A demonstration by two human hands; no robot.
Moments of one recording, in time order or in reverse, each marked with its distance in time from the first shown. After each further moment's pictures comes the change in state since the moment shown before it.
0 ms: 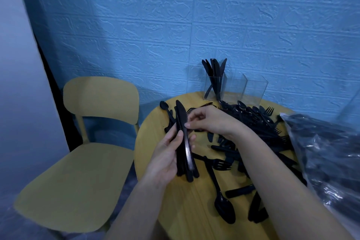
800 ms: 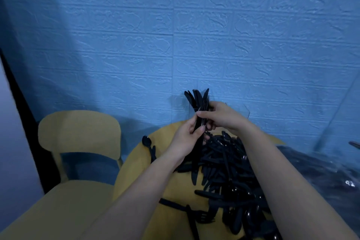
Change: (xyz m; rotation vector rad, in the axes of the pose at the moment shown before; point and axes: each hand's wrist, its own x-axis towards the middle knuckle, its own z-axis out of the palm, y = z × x) left_hand 0.110 0.028 0.100 0.762 -0.256 0.199; right_hand 0.037 -0.012 -0.115 0.091 0.260 0.045
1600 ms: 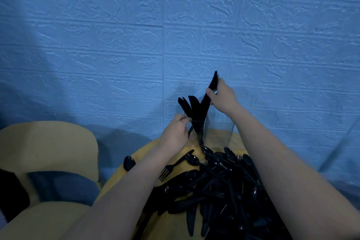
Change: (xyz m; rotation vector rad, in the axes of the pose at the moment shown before) left_hand 0.139 -0.051 -0.036 0.956 0.014 0.129; right_hand 0.150 0.034 -0.050 -0.370 0.431 -0.062
